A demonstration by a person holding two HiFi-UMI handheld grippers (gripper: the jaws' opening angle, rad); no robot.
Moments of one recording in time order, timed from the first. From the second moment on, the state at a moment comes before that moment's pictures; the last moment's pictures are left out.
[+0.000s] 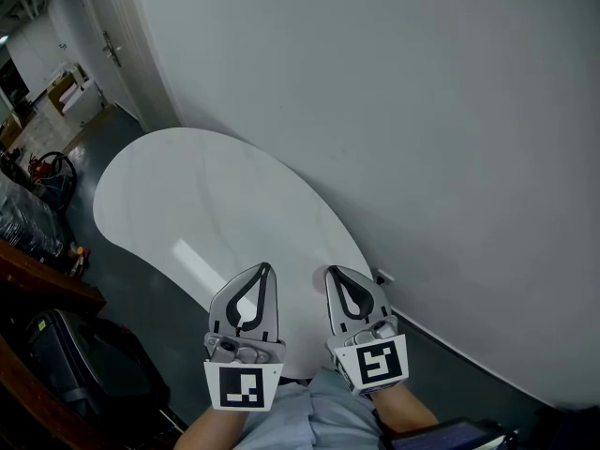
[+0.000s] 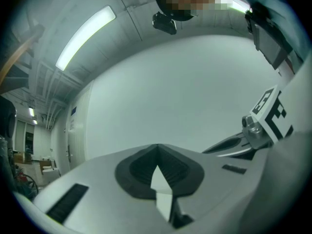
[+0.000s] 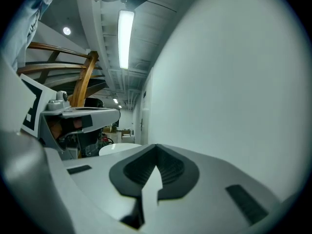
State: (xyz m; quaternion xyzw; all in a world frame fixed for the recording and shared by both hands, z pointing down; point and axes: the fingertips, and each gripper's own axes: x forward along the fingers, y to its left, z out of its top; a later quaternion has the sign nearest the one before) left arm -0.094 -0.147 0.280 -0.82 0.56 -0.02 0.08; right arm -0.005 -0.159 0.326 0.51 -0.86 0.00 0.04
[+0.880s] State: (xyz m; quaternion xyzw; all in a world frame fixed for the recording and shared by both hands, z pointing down) left arm -0.085 -0.150 0.285 -0.83 0.55 -0.03 0.07; right arm -0.004 -0.156 0.333 0.50 -0.86 0.02 0.03
